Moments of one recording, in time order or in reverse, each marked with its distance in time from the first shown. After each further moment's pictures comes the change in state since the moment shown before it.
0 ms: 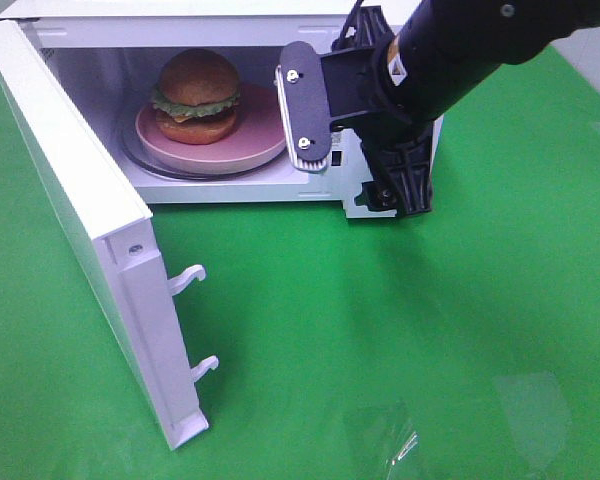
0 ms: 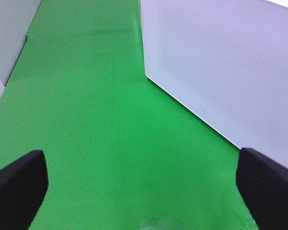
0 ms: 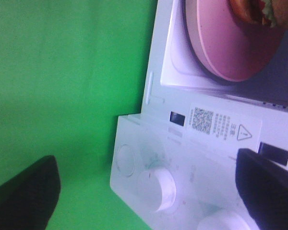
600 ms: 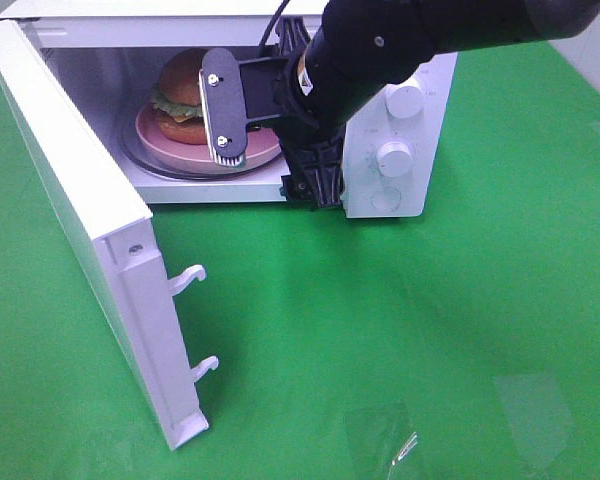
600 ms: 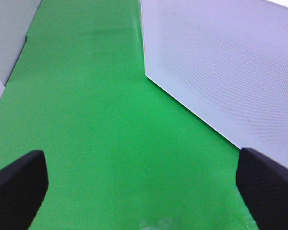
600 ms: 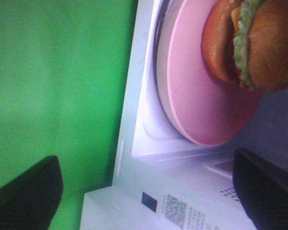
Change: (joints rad) left arm 0.000 0.000 0.000 0.000 0.000 0.000; right arm 0.047 0.206 -0.189 0.001 -0.092 0.037
